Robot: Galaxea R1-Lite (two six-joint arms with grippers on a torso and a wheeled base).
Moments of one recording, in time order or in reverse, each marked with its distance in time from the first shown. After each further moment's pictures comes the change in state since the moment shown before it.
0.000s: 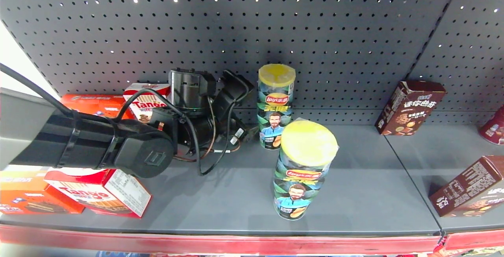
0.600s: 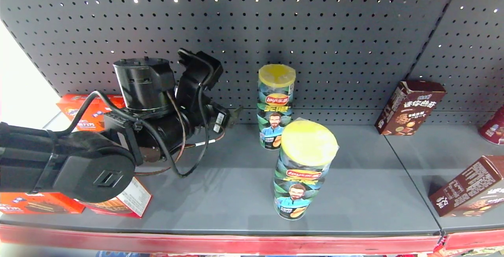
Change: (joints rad) left arm 0.015 -0.149 0.203 -0.248 0.074 -0.111; right arm 0.001 0.000 0.000 0.000 0.009 0.000
